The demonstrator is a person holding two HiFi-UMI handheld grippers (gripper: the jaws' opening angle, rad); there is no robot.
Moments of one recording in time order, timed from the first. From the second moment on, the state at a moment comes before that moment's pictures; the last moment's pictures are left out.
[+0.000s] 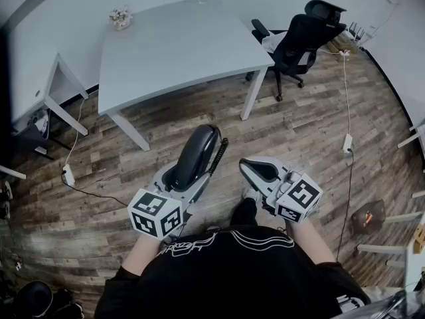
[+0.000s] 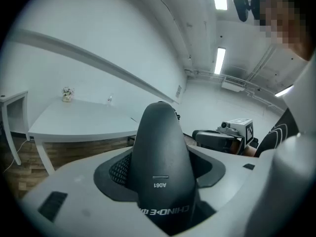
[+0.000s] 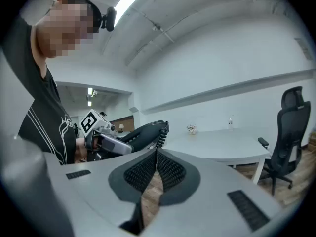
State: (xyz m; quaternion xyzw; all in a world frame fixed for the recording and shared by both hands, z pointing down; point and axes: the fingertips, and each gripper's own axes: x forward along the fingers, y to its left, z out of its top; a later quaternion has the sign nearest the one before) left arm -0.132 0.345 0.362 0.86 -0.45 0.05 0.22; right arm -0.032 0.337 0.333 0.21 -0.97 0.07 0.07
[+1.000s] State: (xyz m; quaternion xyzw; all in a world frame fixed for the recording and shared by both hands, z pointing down) left arm -0.069 0.214 0.340 0.85 -0.48 0.05 0.20; right arm 0.030 0.194 0.313 0.18 -0.98 0.05 0.06
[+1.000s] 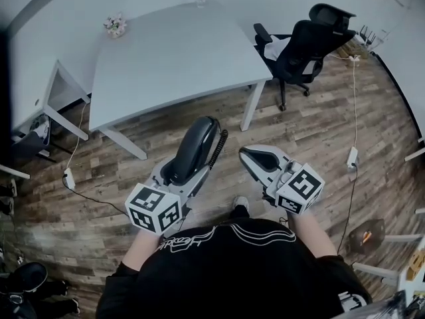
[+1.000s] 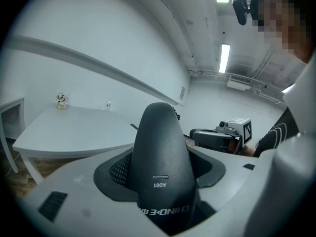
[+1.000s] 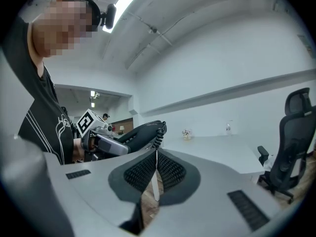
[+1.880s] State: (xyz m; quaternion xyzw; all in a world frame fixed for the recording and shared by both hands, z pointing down) left arm 0.031 0.045 0.318 0.85 -0.49 0.05 0.18; right arm 0.129 0.034 0.294 0.17 -0.98 0.04 0.04
